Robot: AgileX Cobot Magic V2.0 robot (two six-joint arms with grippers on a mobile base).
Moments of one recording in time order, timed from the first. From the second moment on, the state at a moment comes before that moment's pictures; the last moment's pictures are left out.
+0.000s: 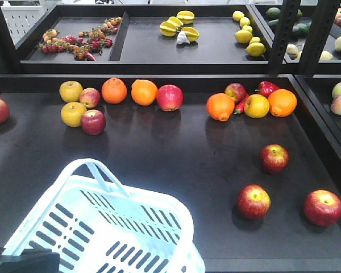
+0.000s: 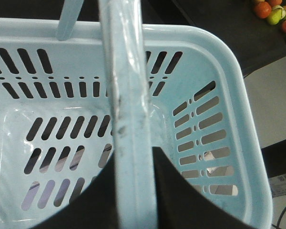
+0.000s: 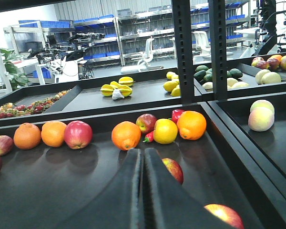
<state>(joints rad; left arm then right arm) -0.52 0.60 -0.54 -0.61 0.72 0.10 0.00 -0.01 0.03 -0.11 0.05 0.24</state>
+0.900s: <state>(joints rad) -0.52 0.60 -0.54 -0.61 0.72 0.10 0.00 -0.01 0.03 -0.11 0.05 0.24</state>
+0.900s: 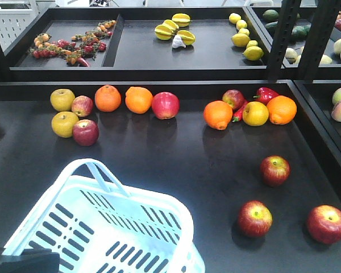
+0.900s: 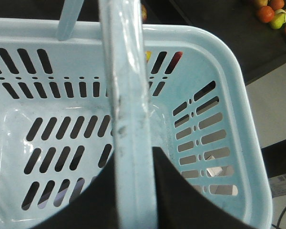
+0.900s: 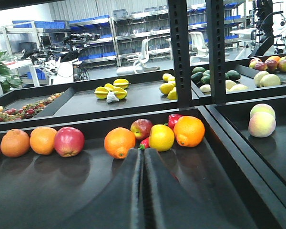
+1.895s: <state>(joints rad) -0.52 0.60 -0.54 -0.61 0.72 0.10 0.00 -0.01 0.03 -0.11 0.05 0.24</state>
